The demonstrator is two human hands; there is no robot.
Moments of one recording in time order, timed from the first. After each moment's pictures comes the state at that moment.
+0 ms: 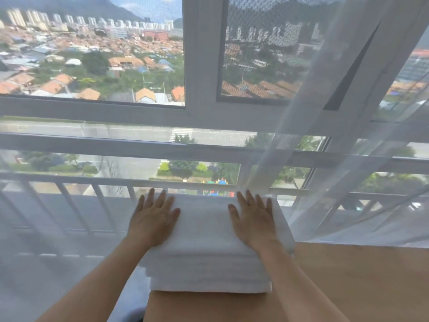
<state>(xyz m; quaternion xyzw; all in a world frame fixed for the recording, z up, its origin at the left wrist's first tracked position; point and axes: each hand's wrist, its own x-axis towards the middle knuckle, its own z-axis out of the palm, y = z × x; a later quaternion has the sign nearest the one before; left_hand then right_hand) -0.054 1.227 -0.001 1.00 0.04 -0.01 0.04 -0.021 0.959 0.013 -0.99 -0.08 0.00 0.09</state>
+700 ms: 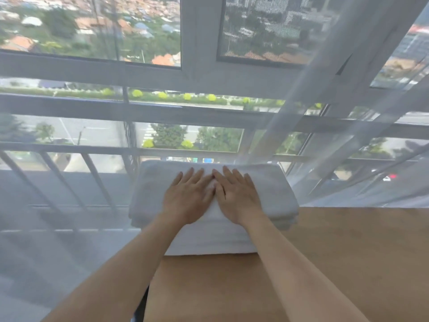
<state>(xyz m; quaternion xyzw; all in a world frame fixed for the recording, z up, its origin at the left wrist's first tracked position) -0.066 1.171 -0.011 0.99 -0.09 0.02 0.12 -0.048 1.003 -0.009 -0.98 -0.16 0.01 0.13</state>
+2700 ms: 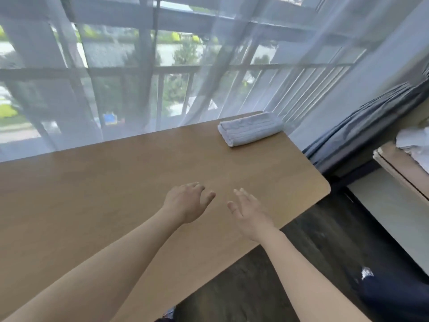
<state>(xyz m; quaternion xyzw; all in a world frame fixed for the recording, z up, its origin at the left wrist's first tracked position) -0.163 0.368 -0.111 0.92 -0.31 -0.19 0.14 -0.277 0.195 -0.082 -0.94 0.23 0.17 0.19</state>
